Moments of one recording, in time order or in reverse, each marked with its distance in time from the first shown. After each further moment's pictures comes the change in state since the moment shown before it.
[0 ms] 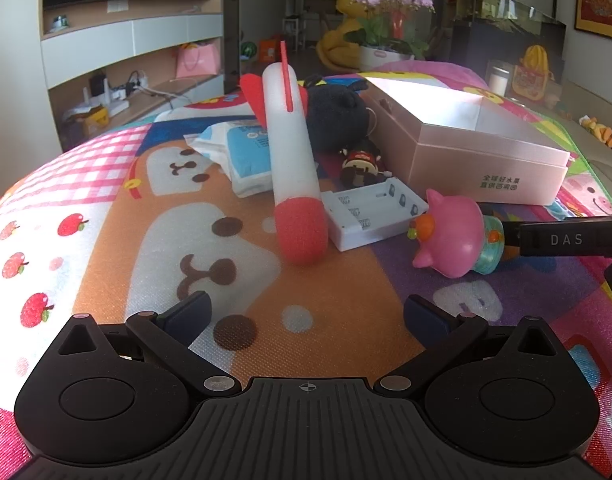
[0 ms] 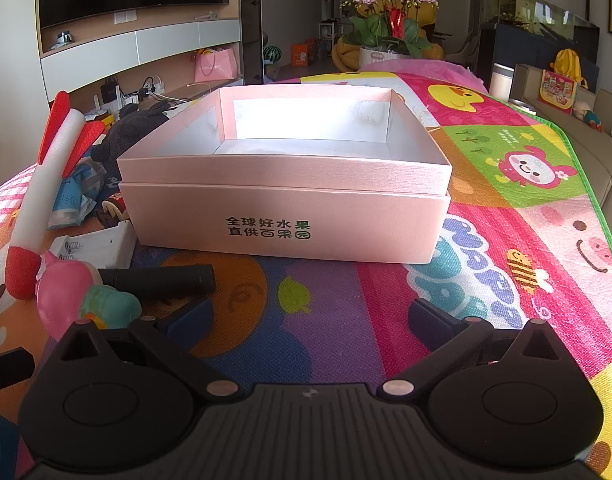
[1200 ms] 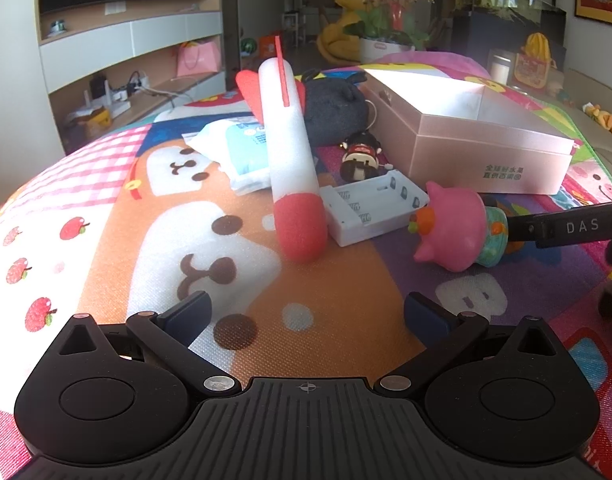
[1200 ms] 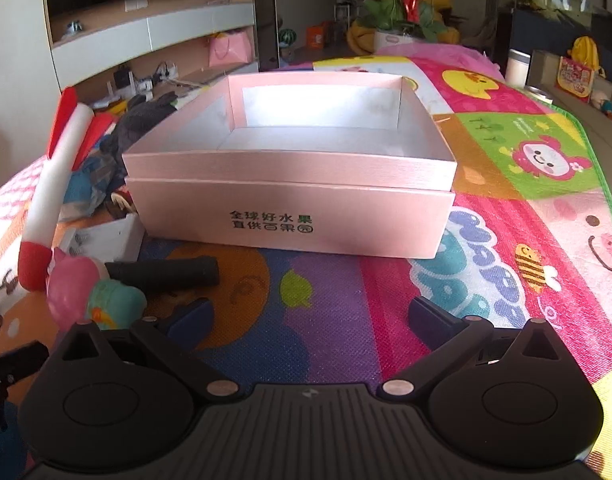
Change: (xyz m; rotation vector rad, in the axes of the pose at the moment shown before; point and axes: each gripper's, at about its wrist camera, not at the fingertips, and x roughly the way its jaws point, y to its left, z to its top) left arm 0.000 -0.005 0.000 0.031 0.023 0.025; right arm 0.004 -0.005 0.012 -0.016 0.087 0.037
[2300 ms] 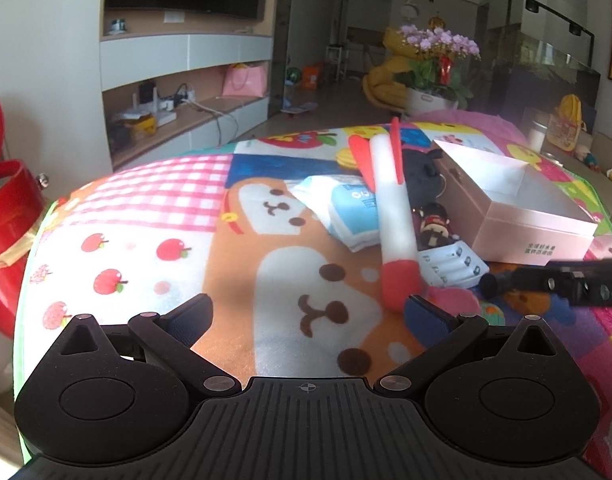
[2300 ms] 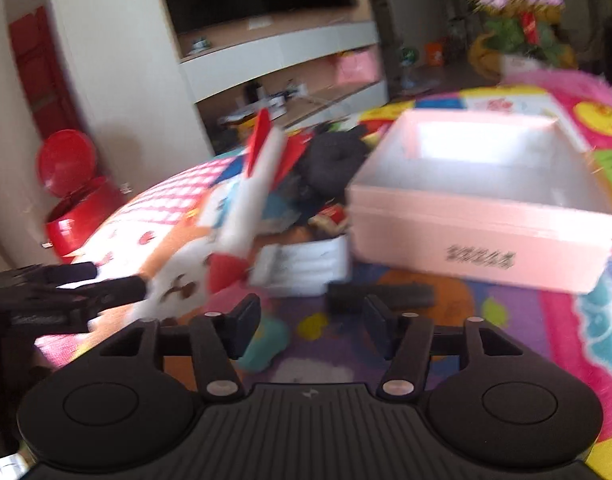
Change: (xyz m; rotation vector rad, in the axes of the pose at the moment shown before) left arm -0.048 0.068 0.010 -0.139 -0.102 0.043; right arm -0.040 0.052 0.007 -0.066 -0.114 0.303
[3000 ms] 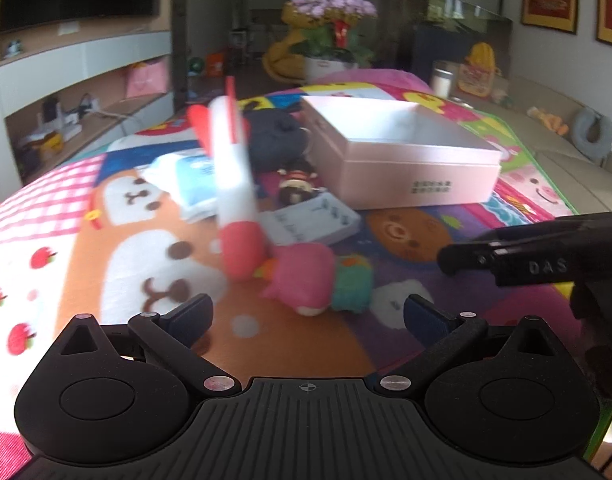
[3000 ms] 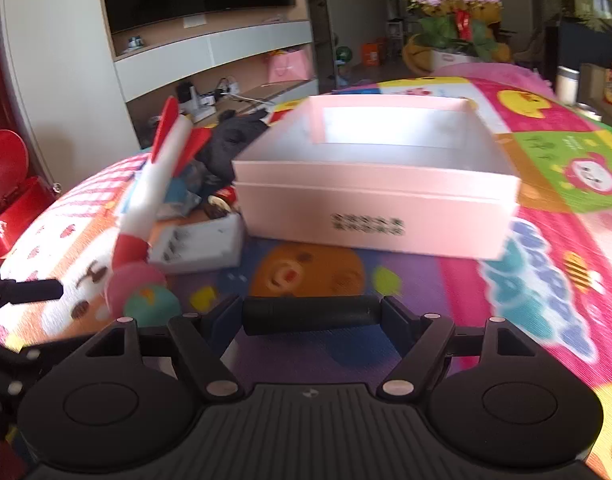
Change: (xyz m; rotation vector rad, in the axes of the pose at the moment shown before) left arm 0.019 -0.081 -0.020 0.209 0.061 -0.223; right arm -0.024 -0.035 -0.036 0.035 0.032 -0.147
